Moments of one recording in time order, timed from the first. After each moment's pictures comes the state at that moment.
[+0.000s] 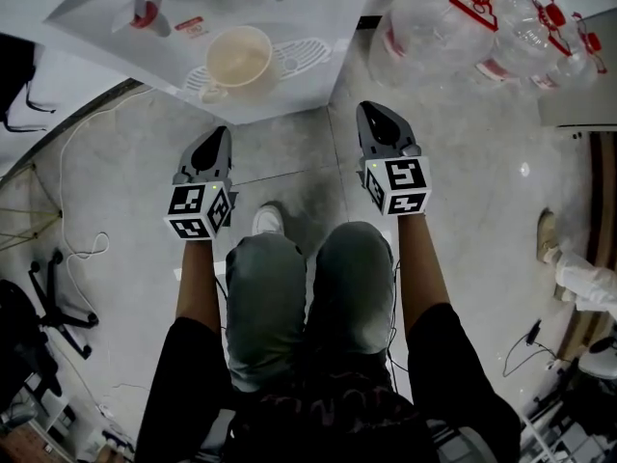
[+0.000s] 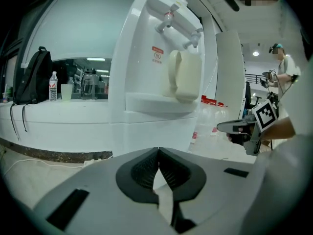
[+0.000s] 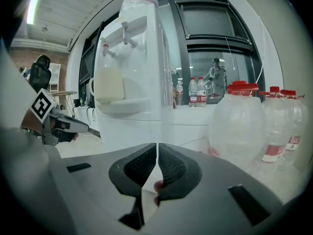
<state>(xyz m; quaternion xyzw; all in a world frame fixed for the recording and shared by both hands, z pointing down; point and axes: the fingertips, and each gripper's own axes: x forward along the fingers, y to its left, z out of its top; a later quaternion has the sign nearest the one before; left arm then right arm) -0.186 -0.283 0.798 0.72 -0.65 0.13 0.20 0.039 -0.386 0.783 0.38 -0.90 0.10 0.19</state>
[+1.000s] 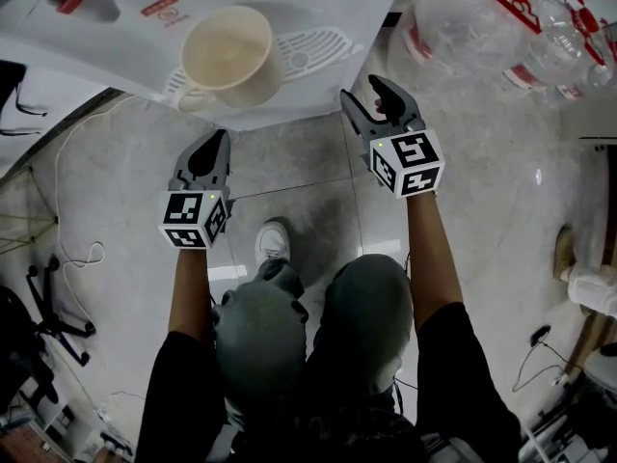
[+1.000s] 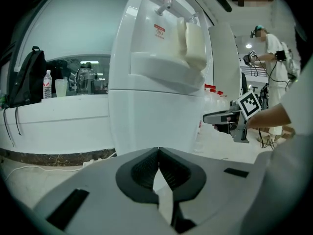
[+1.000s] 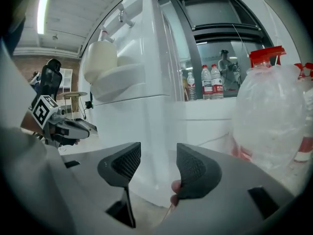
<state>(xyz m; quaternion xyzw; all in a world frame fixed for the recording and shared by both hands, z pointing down) -0.206 -0.302 0.871 0.73 -0.65 0.16 0.17 -0.016 -0.437 0.854 0.31 -0.93 0.09 0.16</state>
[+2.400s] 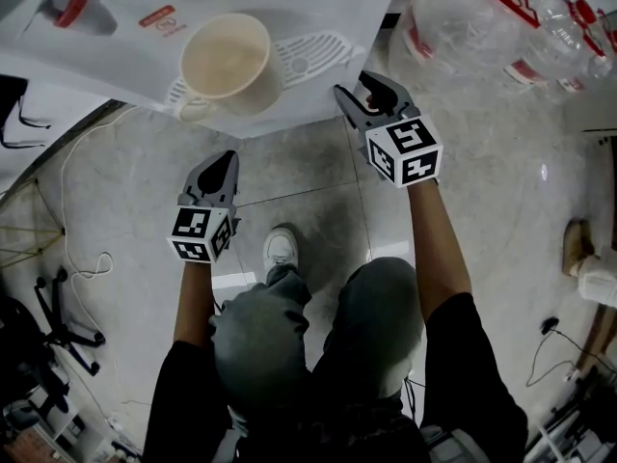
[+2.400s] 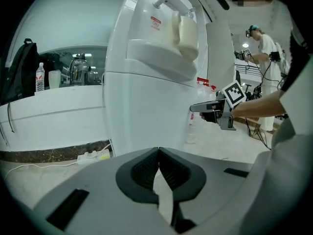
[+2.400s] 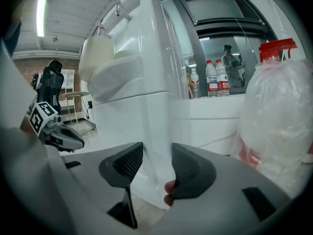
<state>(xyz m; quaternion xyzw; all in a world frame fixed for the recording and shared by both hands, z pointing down) -0.197 -0.282 0.895 0.75 -0.61 0.19 0.19 -0.034 -0.447 0.856 0.29 -0.94 0.10 0.17</state>
